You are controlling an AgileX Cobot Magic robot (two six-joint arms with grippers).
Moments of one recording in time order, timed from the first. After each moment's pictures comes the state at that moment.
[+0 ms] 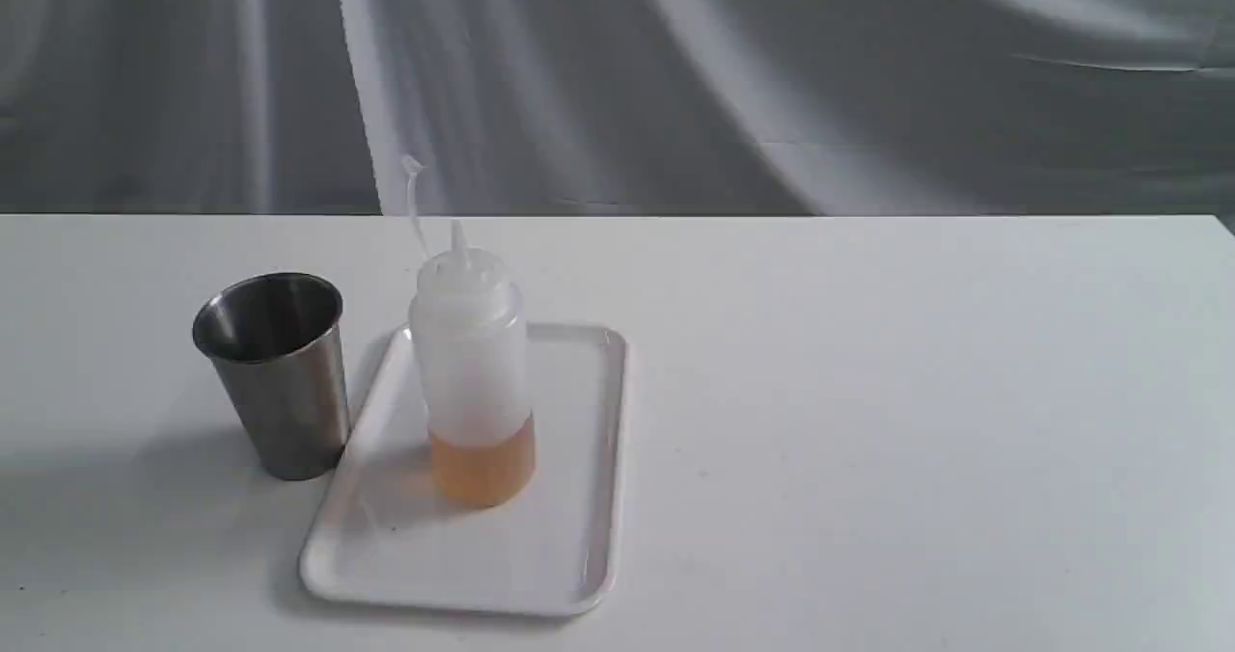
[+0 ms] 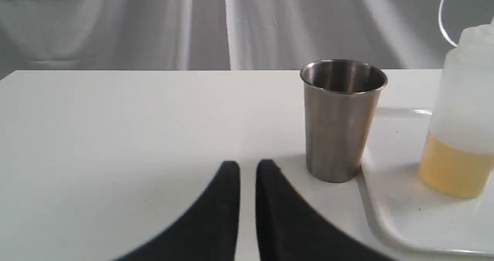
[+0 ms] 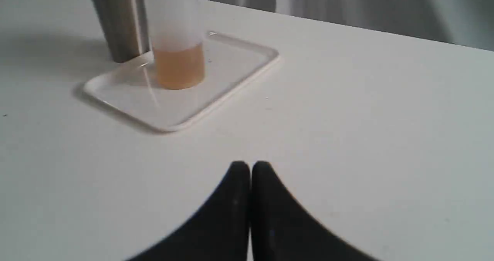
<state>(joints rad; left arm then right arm) 0.06 0.00 0.00 -0.03 0.27 0.04 0.36 0.00 0.00 0.02 0.35 0.00</state>
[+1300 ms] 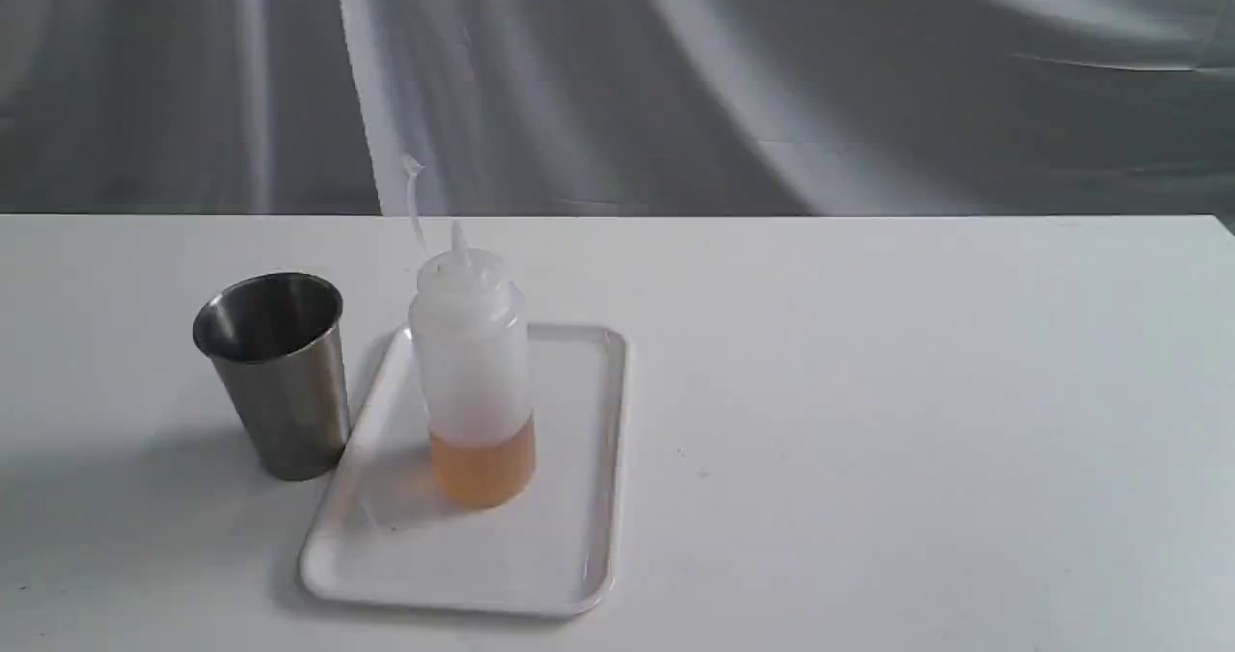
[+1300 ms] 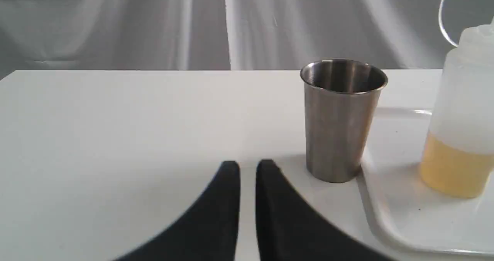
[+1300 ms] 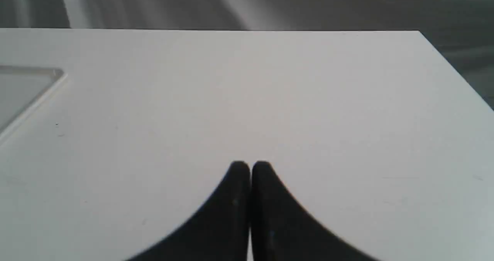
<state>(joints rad) 0.06 0.00 0.00 -0.03 0.27 0.04 -0.15 0.00 0.00 0.00 0.35 -0.01</state>
